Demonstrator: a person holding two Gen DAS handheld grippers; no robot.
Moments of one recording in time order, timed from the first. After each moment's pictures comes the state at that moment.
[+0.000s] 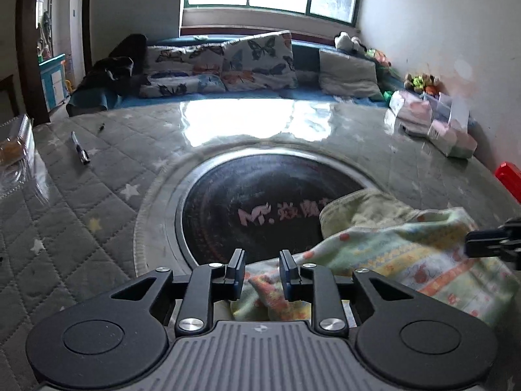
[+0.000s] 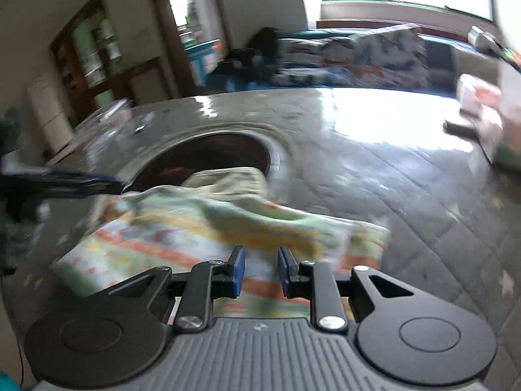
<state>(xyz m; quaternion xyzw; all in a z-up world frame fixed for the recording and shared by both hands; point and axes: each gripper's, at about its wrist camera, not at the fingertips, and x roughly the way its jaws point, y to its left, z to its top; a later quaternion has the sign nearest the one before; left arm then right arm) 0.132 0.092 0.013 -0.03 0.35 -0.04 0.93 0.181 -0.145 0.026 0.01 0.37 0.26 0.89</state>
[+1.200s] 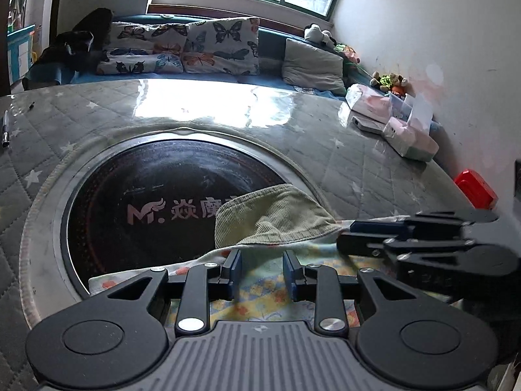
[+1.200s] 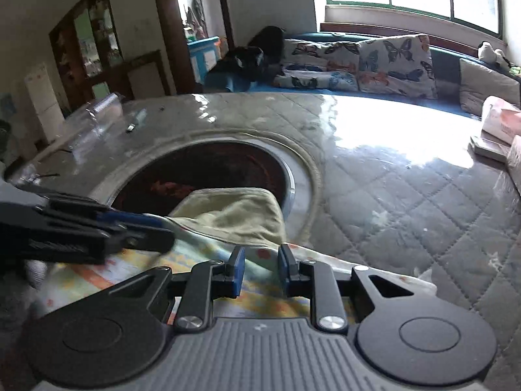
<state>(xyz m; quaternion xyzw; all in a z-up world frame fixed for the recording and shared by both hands) 0.166 0.036 -0.001 -0.10 0.38 -0.11 0.91 0.215 -0.087 0.014 -0.04 0.36 0.27 0.89</state>
